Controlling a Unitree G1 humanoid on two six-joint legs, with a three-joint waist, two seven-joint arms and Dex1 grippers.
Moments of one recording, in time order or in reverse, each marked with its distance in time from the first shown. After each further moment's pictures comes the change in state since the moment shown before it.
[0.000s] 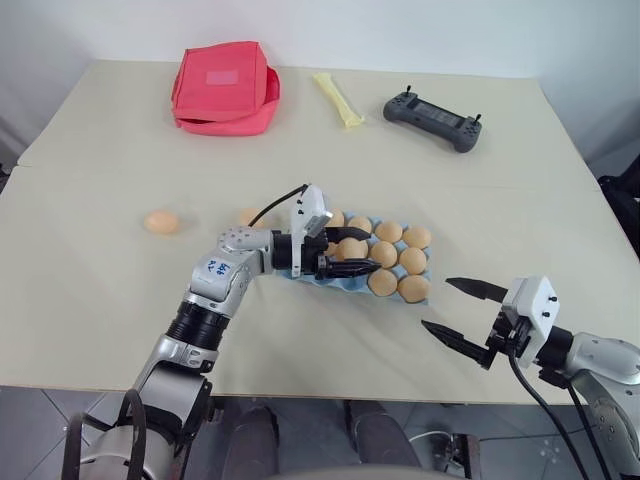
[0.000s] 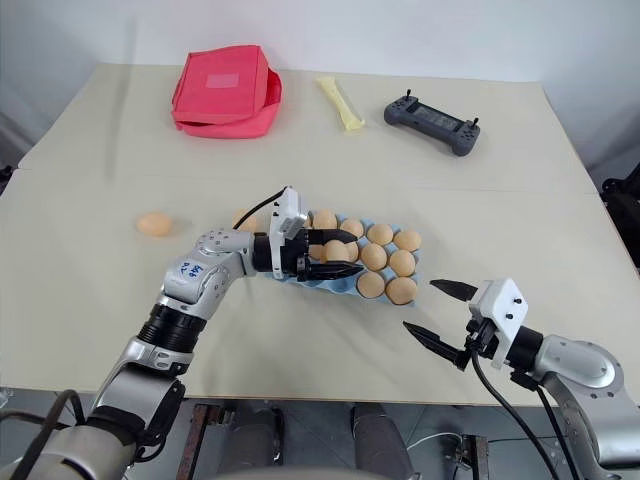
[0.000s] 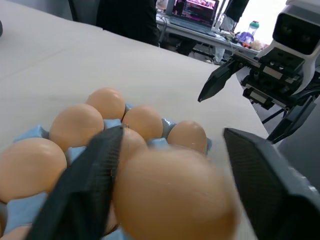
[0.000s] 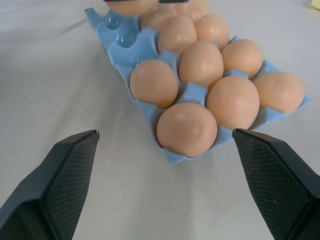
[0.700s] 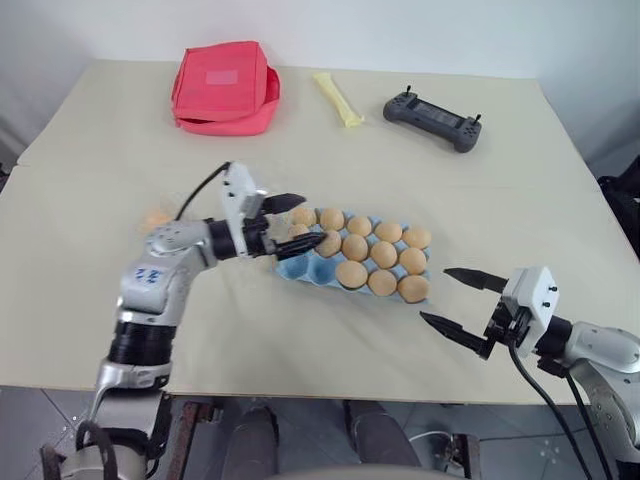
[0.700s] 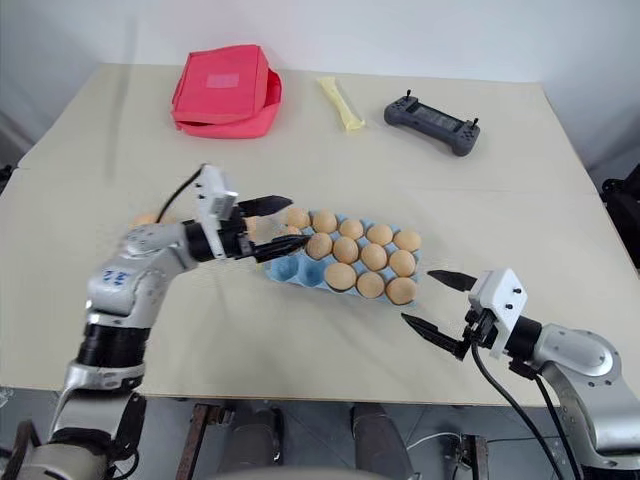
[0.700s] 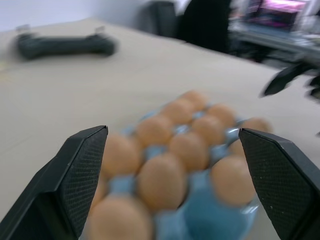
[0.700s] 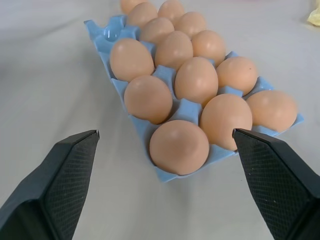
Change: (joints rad) left arm 0.157 0.192 0.256 -0.255 -0.018 0.084 0.160; right arm -0.071 -0.002 0.007 0.036 0.003 0.000 0.031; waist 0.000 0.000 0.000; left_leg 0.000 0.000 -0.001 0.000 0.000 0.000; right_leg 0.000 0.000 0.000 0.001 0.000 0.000
